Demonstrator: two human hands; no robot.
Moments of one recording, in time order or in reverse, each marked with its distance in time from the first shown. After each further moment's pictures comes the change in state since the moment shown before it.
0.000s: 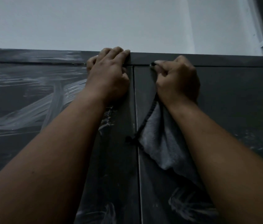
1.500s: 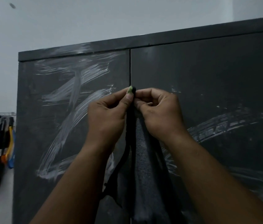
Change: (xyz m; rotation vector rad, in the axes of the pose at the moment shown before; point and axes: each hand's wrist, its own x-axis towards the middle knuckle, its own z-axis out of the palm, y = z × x) left_hand -0.164 0.141 -0.043 -1.055 0.196 -0.662; right_hand -0.114 0.001 -0.100 1.056 -0.588 0.472
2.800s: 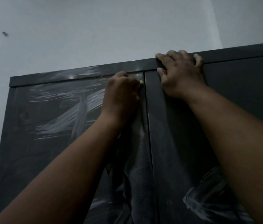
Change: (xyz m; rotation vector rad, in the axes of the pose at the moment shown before) left_hand 0.170 -0.009 -0.017 0.972 -0.079 0.780; right_hand 0.183 -0.016 -0.002 -1.322 0.179 -0.397
